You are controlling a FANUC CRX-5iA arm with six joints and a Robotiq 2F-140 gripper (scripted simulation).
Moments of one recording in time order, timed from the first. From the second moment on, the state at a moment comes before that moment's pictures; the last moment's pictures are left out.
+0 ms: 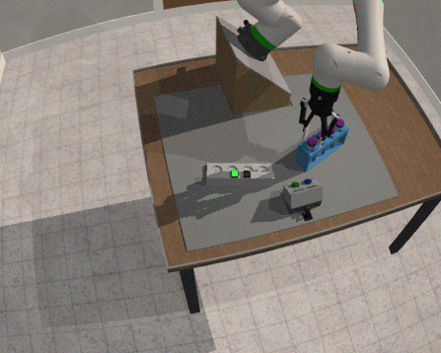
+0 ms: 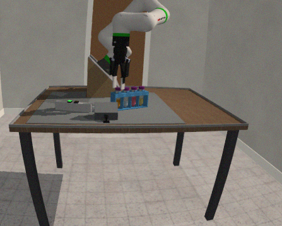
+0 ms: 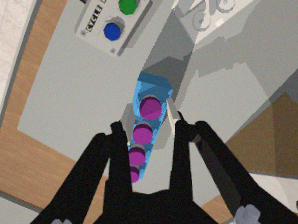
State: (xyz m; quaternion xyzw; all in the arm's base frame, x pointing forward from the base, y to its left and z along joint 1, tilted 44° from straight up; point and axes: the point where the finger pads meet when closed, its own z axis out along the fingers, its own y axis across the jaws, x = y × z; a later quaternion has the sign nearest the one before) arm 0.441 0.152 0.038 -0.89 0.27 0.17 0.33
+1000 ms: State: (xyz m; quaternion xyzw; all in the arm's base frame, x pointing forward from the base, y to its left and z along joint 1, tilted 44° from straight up) arm 0.441 0.155 0.035 -0.89 0.27 0.17 0.33
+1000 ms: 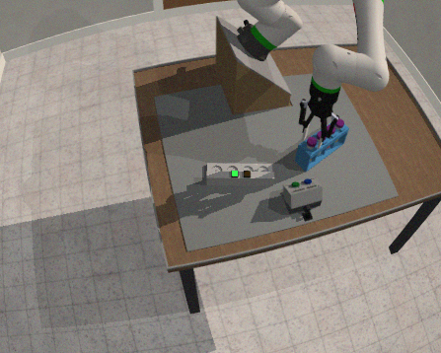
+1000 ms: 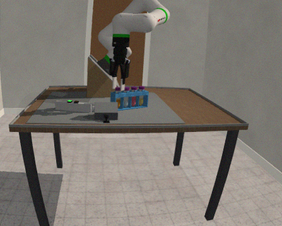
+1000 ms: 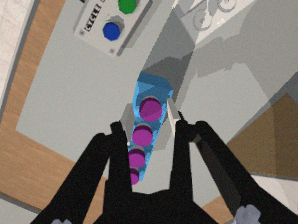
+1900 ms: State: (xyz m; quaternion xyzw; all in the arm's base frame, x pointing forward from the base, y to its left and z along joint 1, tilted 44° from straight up) arm 0.440 0.157 0.033 -0.87 0.32 0.19 0.32
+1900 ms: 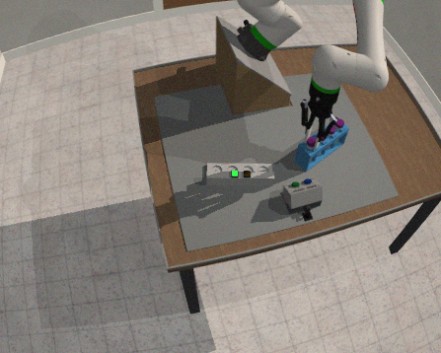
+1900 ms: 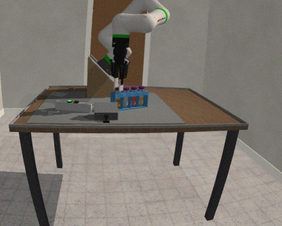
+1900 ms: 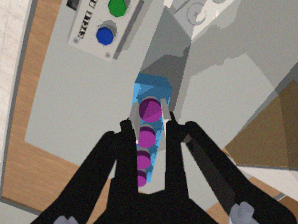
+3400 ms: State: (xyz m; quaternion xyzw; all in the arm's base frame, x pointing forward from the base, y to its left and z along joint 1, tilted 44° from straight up) arm 0.440 0.157 0.033 -0.77 0.52 0.26 0.27
